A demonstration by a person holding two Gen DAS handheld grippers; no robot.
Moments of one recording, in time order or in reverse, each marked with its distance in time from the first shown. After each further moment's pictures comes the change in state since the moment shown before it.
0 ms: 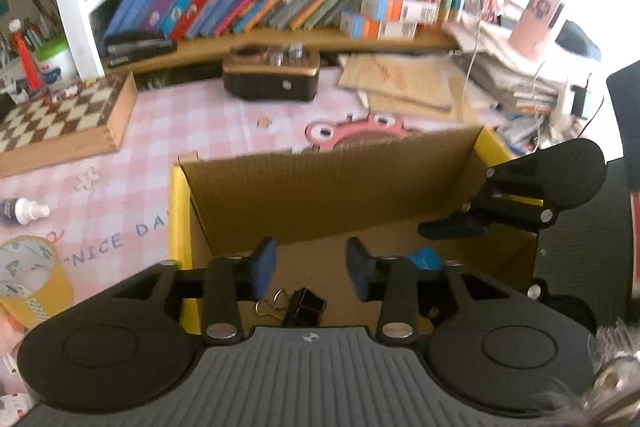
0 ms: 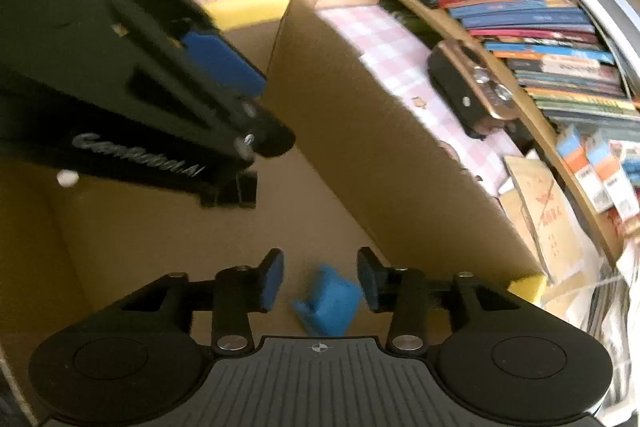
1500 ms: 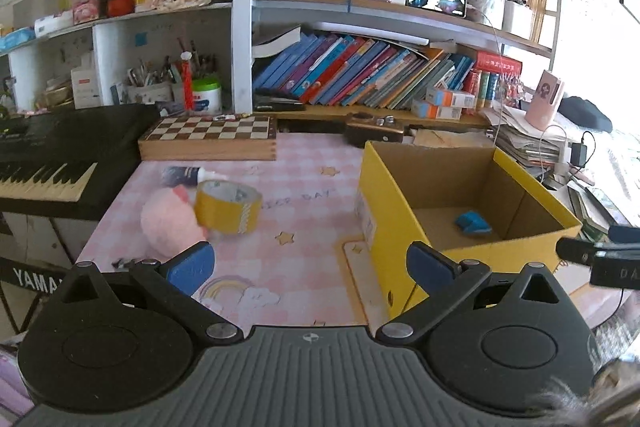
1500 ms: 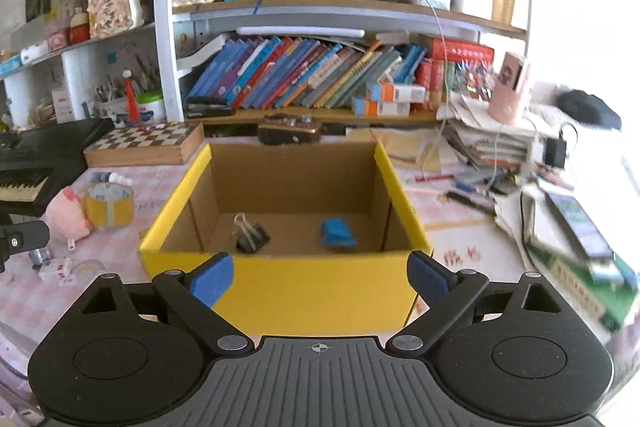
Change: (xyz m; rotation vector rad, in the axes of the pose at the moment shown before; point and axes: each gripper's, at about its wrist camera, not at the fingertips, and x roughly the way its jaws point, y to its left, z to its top) left arm -0.205 0.106 -0.164 -0.106 -0.297 0.133; right arm -0.160 0.159 -0.068 0.832 -0.312 -0.414
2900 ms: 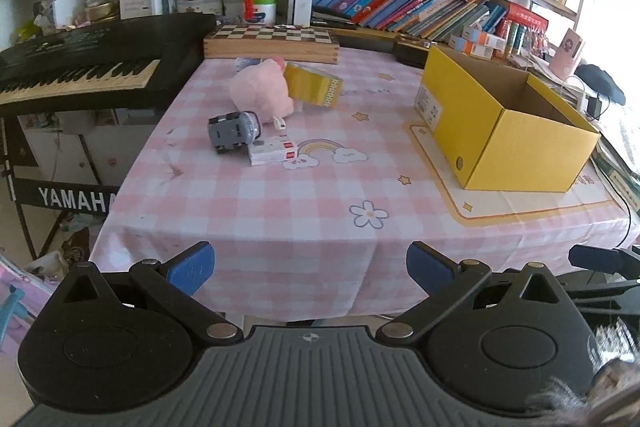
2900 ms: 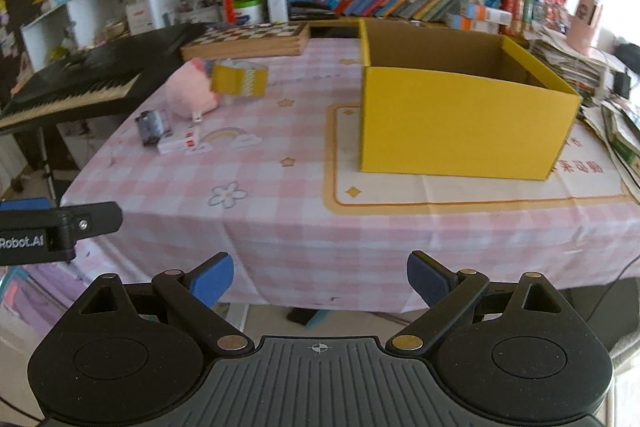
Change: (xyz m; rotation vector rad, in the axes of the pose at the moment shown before) left arm -0.051 0.097 -0.091 -0.065 0.182 0.028; right arm -0.040 0.141 -0.089 -0.075 0.198 0.158
